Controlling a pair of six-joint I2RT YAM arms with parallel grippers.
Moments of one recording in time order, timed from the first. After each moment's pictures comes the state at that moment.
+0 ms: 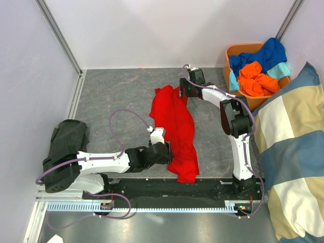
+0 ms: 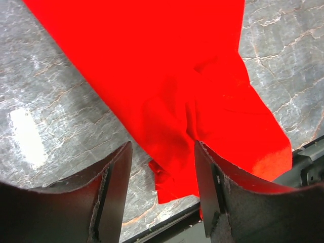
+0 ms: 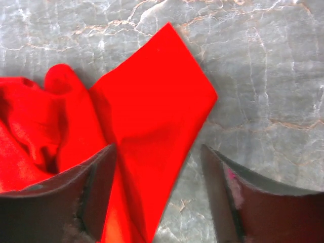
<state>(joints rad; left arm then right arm) -1.19 1.32 0.59 -0.03 -0.41 -0.92 0.34 2.29 1.74 -0.19 -0.01 0.29</state>
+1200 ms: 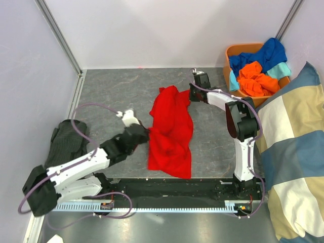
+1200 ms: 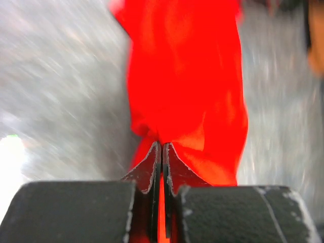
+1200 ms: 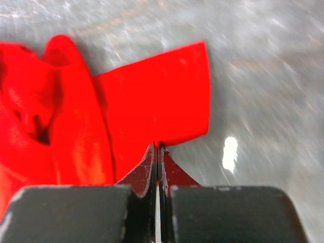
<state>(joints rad) -0.88 1.03 0.59 -0.15 -0.51 -0.88 0.31 2.18 1.55 -0.14 -0.01 0.31</state>
